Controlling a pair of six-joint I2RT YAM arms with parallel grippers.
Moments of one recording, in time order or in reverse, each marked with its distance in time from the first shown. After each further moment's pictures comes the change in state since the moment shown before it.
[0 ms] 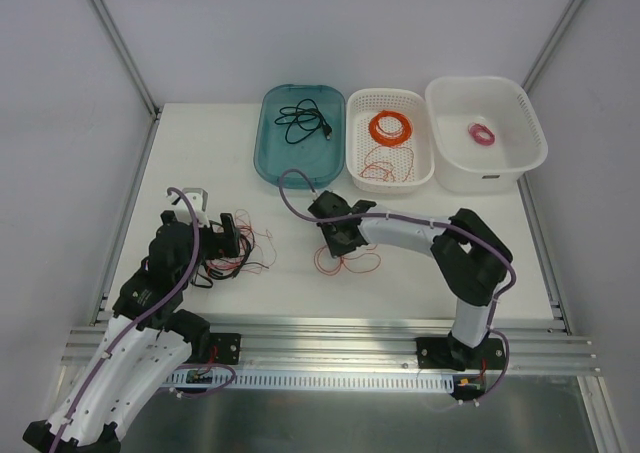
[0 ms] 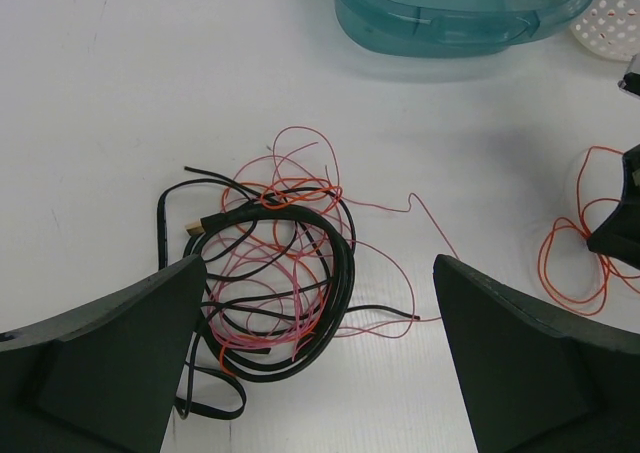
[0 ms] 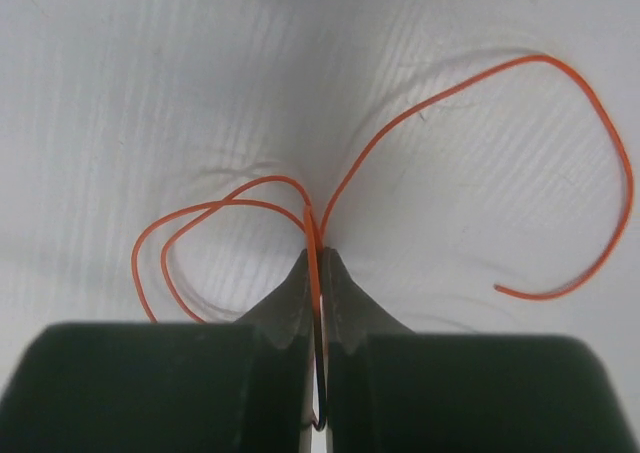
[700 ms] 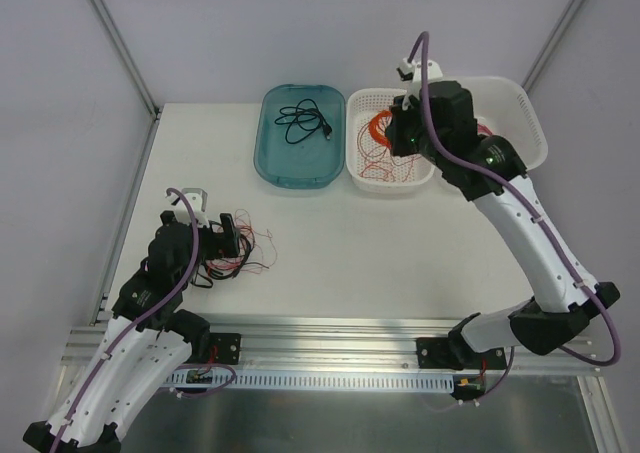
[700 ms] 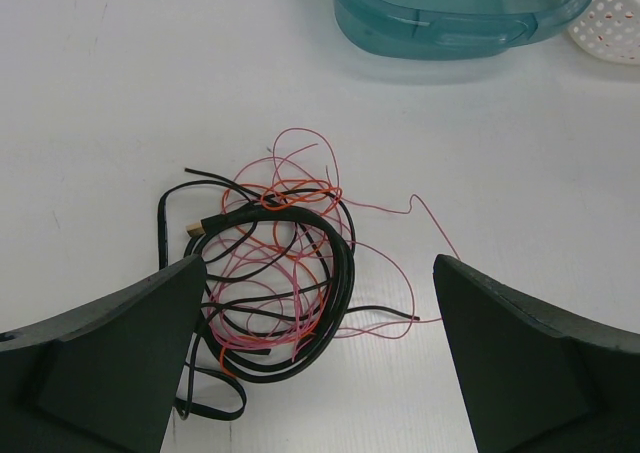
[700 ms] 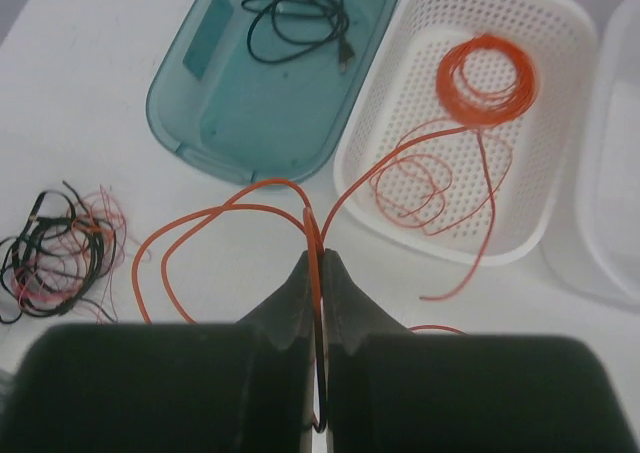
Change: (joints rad) left arm 0.000 -0.010 -0.001 0.000 0.000 0.002; right arm -0.243 -0.463 0.536 -0.285 0.037 -0.264
